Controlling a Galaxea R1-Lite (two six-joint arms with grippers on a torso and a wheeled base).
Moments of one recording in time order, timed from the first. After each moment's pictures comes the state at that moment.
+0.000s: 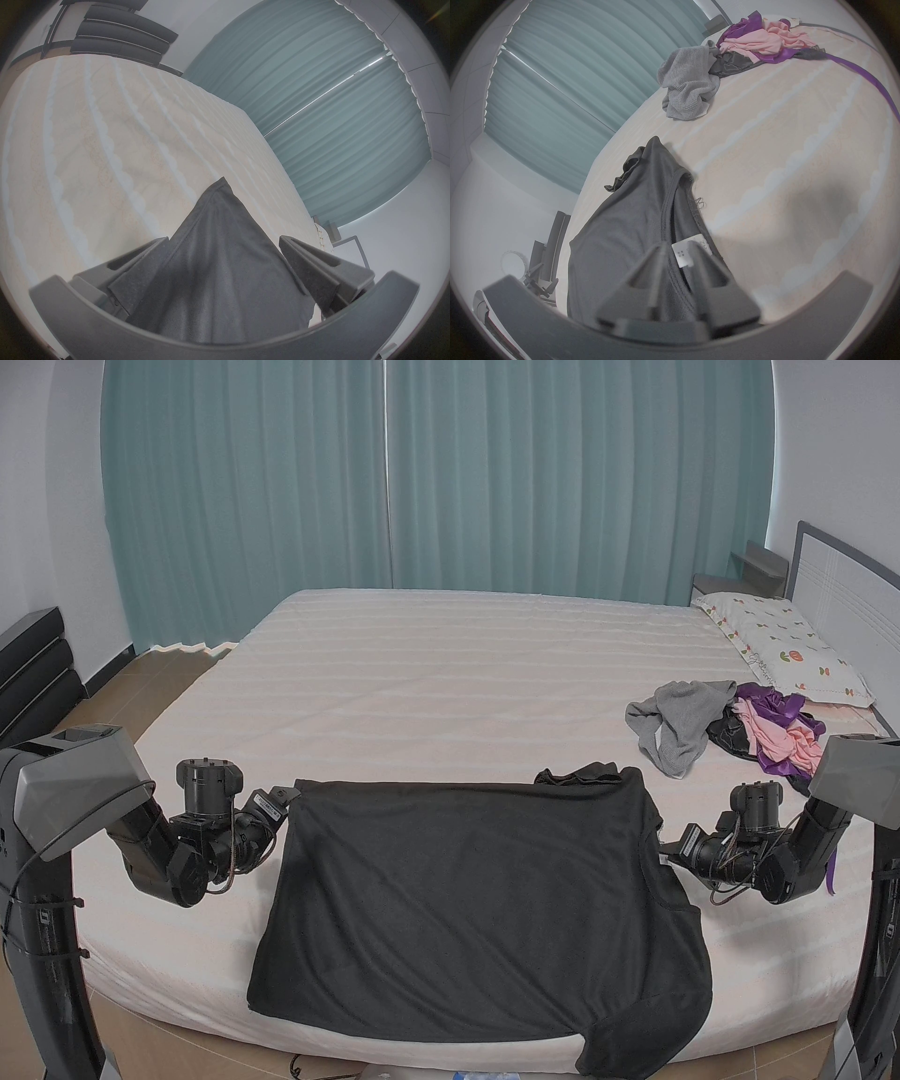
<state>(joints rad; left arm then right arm) -0.11 2.28 -0.84 -0.92 -0.01 -0.97 0.03 2.34 -0.76 -0.92 0.25 0.67</state>
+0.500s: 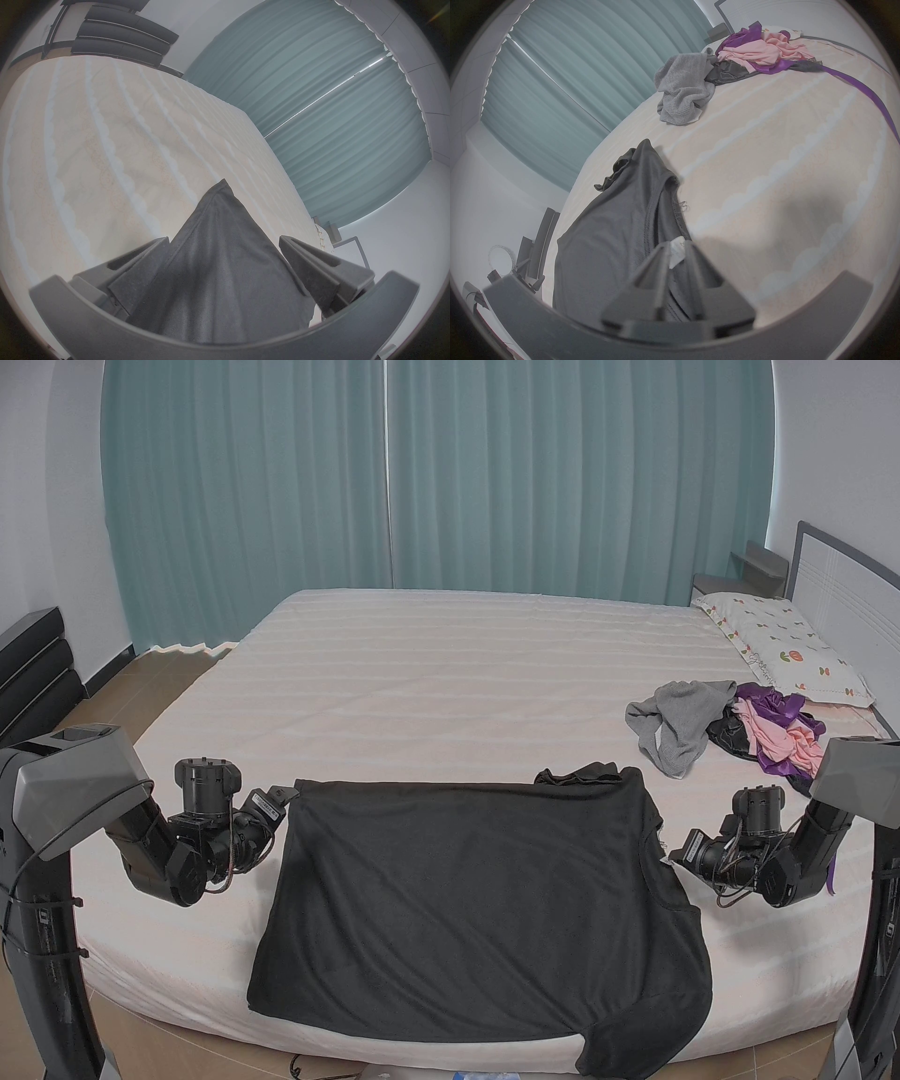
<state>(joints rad) -0.11 2.27 -0.84 -0.92 -0.01 -0.97 0.02 2.35 -0.74 -0.93 0.19 0.61</state>
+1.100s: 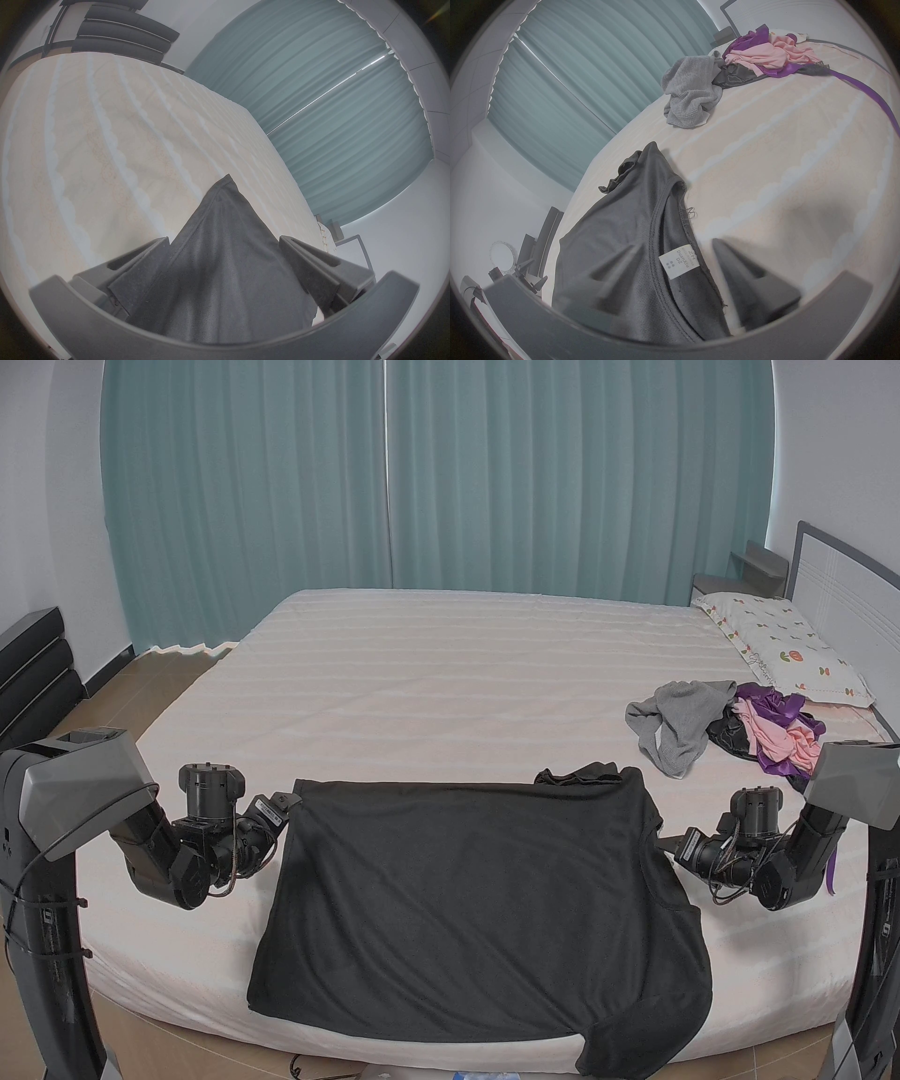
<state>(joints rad) -0.11 2.29 -0.84 -0.91 -0.01 -0.97 0.02 2.38 -0.74 -1.00 0.20 0.60</state>
